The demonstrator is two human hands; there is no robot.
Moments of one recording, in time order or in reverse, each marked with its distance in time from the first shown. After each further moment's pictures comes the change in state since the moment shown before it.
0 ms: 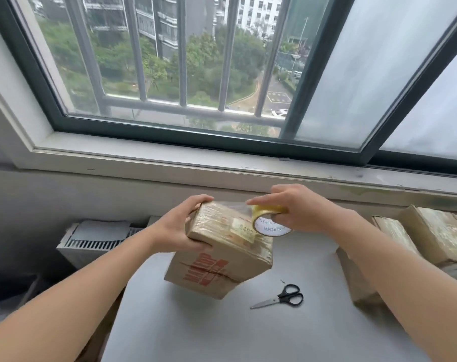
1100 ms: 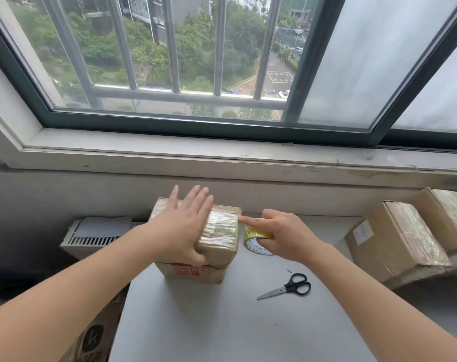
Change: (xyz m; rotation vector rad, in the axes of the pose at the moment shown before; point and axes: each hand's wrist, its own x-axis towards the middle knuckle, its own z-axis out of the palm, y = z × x) left_hand 0.007 0.043 0.010 1.166 -0.353 -0.122; right_hand -0.016 -0.001 0.105 0.089 0.128 0.097
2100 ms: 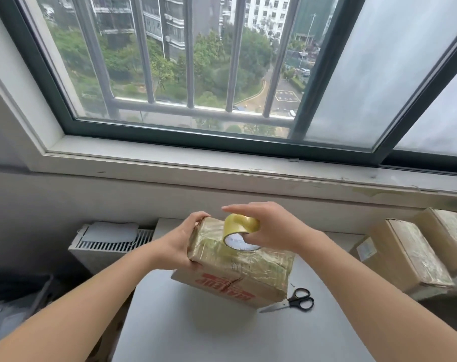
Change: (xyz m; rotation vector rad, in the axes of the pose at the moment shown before) left_hand -0.008 -0.030 0.066 -1.039 0.141 0.028; right_hand 0.042 -0.050 -0.043 0.202 -0.101 -0.034
